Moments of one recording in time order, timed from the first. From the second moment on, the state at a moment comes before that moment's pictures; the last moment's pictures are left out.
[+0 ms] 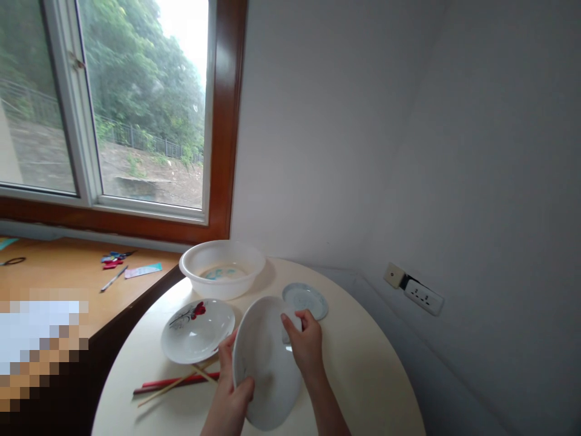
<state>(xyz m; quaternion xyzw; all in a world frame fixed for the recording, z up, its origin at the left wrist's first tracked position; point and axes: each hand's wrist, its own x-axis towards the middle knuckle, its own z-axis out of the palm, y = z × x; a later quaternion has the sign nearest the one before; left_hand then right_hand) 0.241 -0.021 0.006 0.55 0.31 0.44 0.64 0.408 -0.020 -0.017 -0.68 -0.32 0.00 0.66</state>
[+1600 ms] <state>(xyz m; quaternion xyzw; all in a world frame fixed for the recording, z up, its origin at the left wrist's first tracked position) 0.229 -0.011 -0.013 0.55 0.33 0.39 0.66 0.392 -0.058 -0.047 -0.73 -0.55 -0.26 0.32</state>
